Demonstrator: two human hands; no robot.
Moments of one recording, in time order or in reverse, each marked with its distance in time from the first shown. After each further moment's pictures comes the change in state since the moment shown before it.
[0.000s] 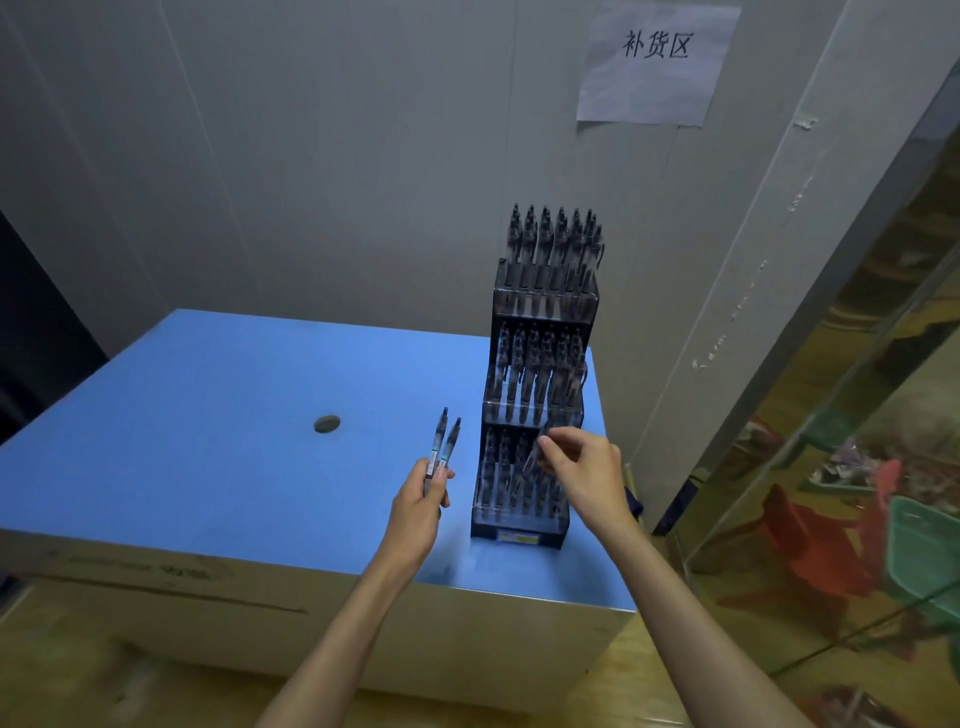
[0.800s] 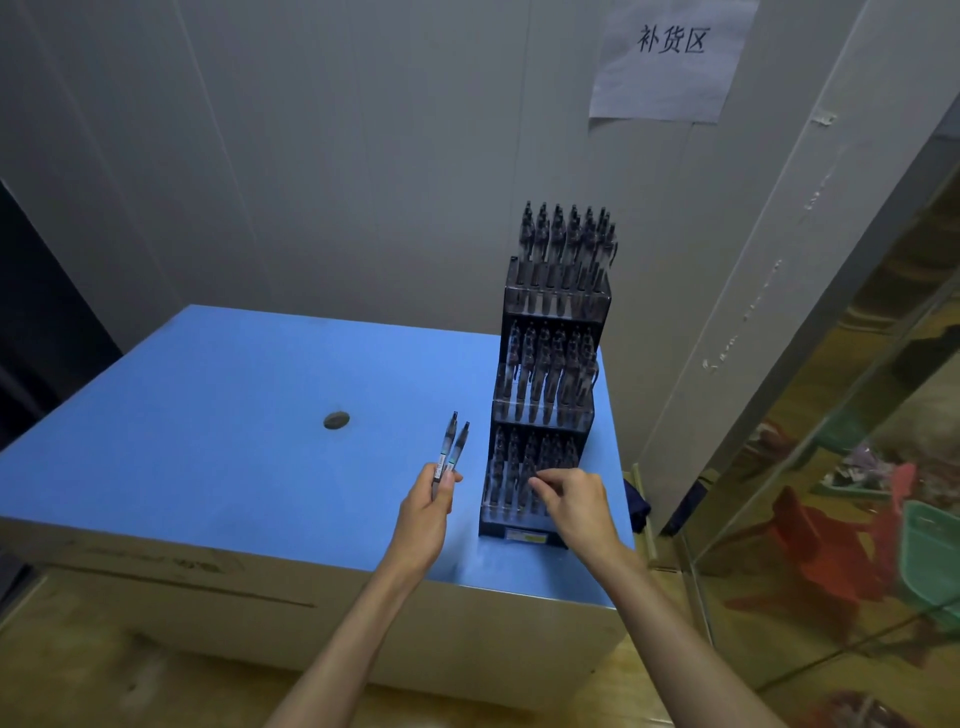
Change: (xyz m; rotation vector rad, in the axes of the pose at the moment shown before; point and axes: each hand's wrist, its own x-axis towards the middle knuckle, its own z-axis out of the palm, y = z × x) left_hand -0.008 -0.003 -0.003 0.051 0.002 -0.002; right_hand -0.019 0.028 0.027 -0.316 -0.164 -0.044
